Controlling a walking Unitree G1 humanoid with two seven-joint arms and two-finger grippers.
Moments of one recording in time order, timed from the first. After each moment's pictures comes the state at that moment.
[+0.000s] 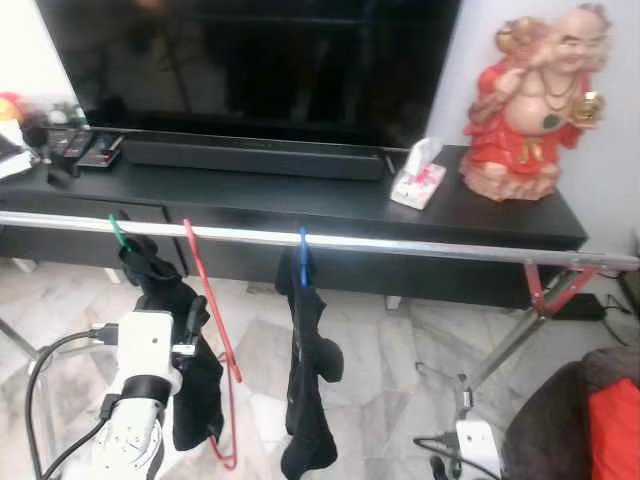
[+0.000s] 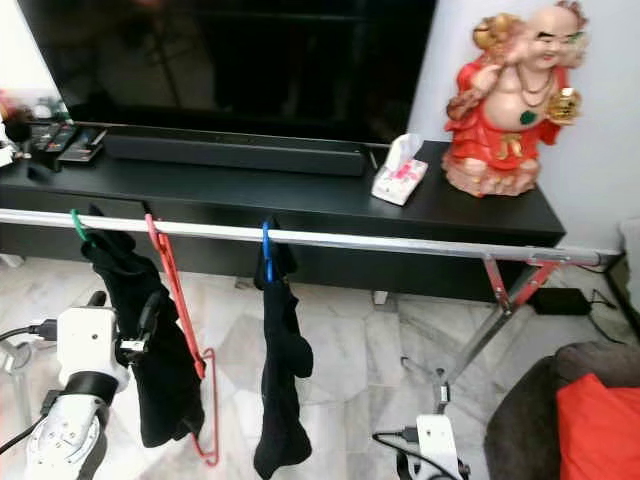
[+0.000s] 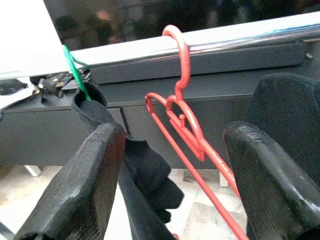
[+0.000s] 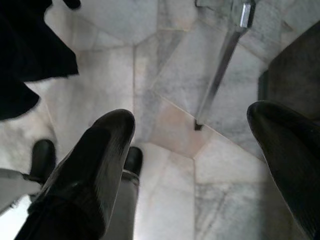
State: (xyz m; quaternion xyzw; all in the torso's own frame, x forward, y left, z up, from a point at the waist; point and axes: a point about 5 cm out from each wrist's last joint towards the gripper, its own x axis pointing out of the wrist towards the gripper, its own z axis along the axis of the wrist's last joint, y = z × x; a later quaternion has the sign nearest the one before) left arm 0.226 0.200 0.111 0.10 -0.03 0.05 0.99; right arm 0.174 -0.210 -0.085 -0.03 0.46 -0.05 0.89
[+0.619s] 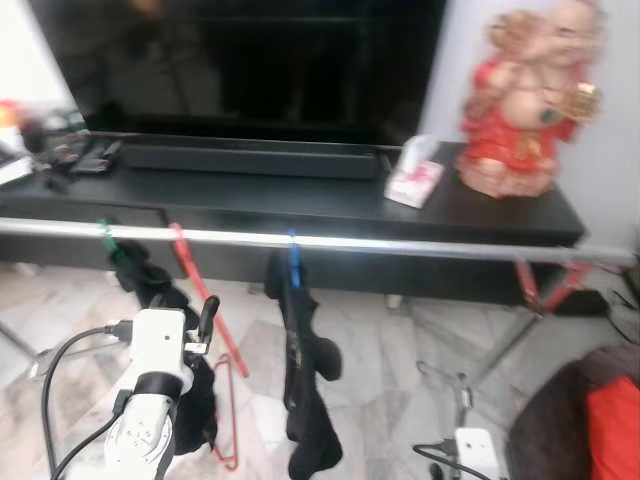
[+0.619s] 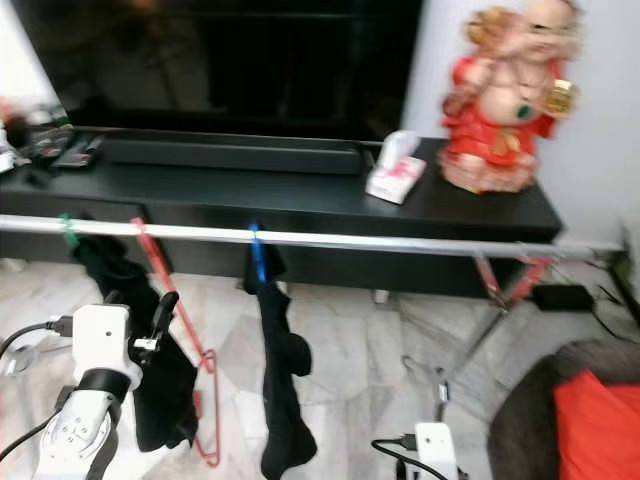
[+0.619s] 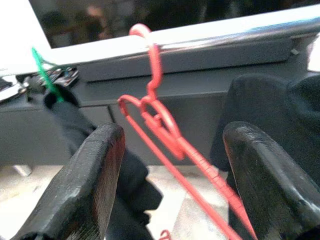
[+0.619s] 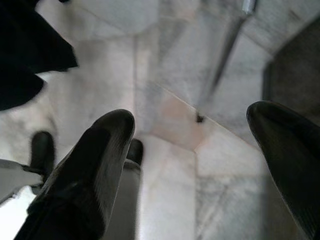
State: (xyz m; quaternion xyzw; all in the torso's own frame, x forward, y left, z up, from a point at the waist) left arm 0.230 0.192 0.107 0.09 -0.02 0.03 1.00; right arm 0.165 -0.203 -0.089 -0.03 0.47 -0.05 0.88
